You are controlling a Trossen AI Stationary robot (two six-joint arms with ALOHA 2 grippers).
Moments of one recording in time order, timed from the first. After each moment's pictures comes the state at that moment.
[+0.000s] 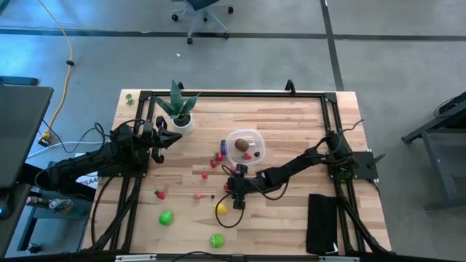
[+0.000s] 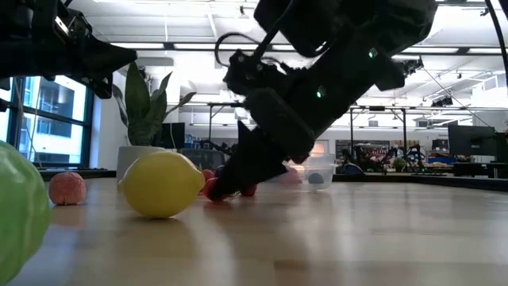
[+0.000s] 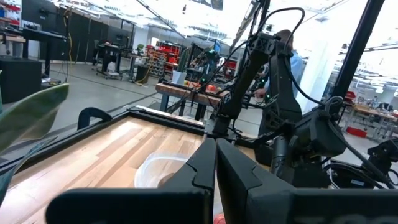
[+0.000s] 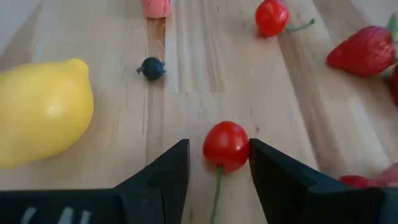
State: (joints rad) left arm 0.51 0.04 0.01 0.15 0.26 -0.26; right arm 0.29 2.09 1.14 0.19 0.25 0.23
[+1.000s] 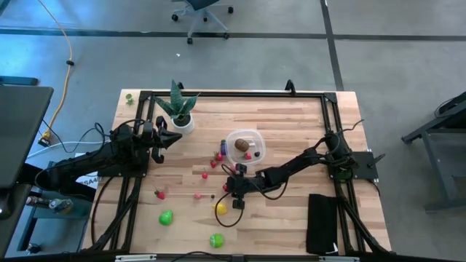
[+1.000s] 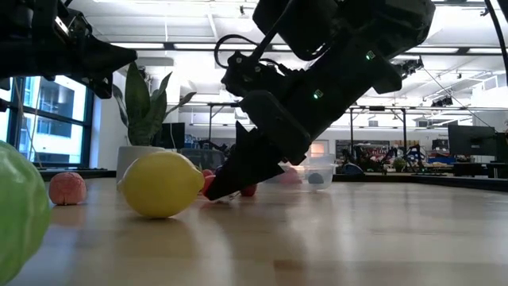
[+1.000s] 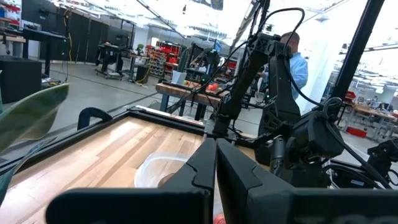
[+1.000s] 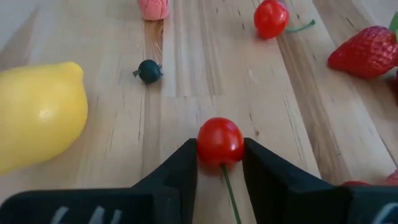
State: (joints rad) left arm 0.51 0.04 0.01 0.15 0.26 -0.26; right arm 0.29 2.10 1.14 0.22 0.25 0.23
